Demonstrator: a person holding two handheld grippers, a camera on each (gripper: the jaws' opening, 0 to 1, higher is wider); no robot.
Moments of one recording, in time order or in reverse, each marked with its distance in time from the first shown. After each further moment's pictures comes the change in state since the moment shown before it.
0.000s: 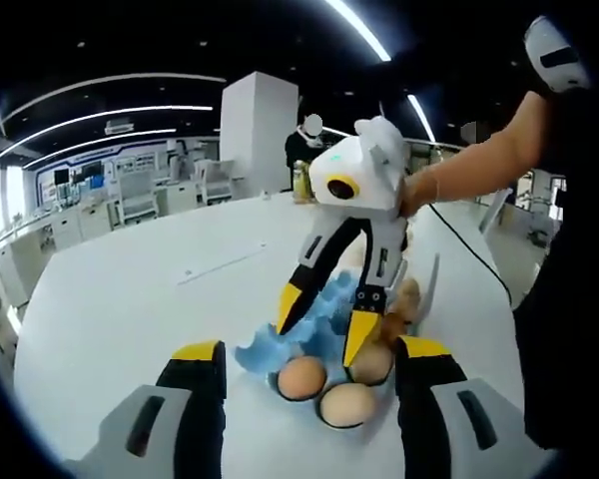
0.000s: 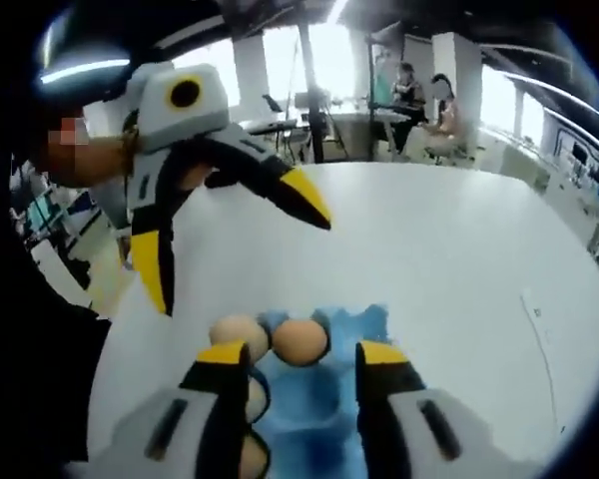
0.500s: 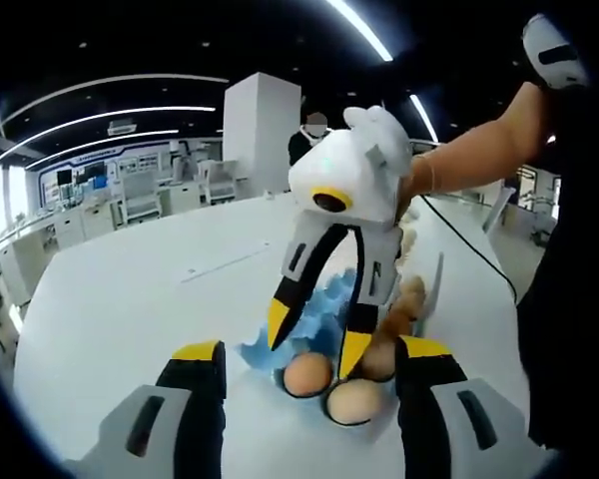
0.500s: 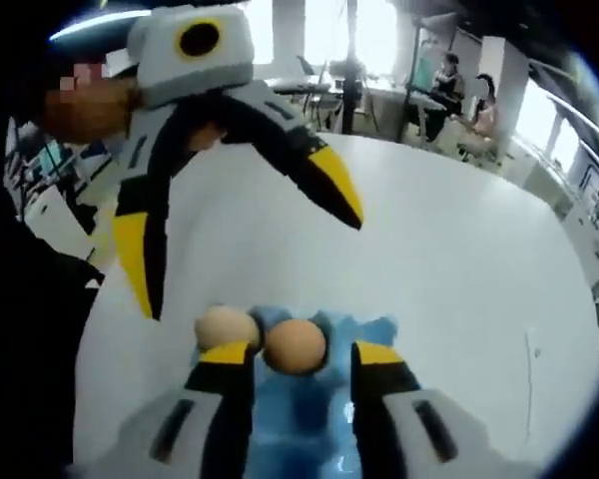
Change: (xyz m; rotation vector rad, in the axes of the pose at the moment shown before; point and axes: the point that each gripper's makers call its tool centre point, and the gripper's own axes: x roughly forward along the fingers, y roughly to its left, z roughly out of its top) left arm 0.000 0.006 -0.006 -0.006 -0.012 0.024; right arm 0.019 0.001 0.002 -0.105 0.140 0.049
